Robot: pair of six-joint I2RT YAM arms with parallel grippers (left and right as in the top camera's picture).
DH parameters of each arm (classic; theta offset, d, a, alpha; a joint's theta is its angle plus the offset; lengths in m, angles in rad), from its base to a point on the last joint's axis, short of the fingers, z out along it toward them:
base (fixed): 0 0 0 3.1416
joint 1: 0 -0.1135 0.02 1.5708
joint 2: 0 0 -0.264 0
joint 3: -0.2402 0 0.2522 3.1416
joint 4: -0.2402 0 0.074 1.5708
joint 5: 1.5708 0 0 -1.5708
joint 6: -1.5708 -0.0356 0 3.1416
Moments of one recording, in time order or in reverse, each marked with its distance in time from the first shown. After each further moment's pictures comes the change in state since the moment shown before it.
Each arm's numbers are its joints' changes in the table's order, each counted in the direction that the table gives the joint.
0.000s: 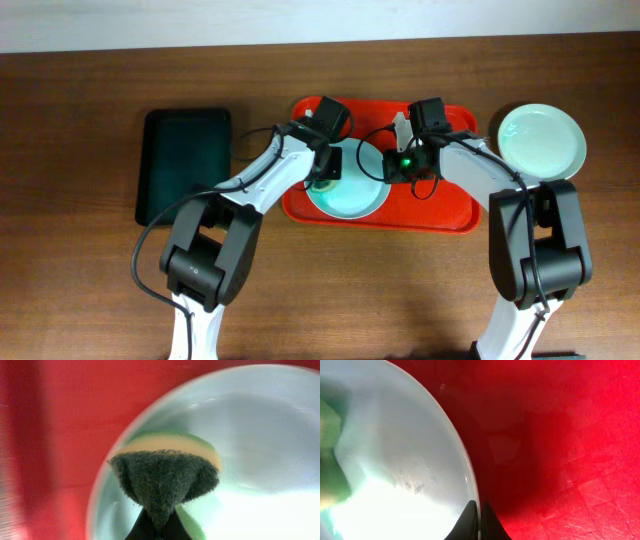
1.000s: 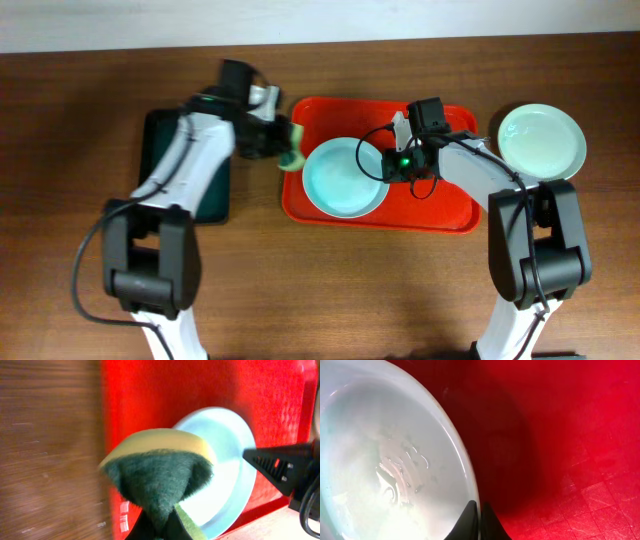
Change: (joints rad) left arm -0.302 -0.147 -0.005 -0.086 0.438 -0.193; right arm -0.004 0.000 0.000 0.011 0.000 -0.007
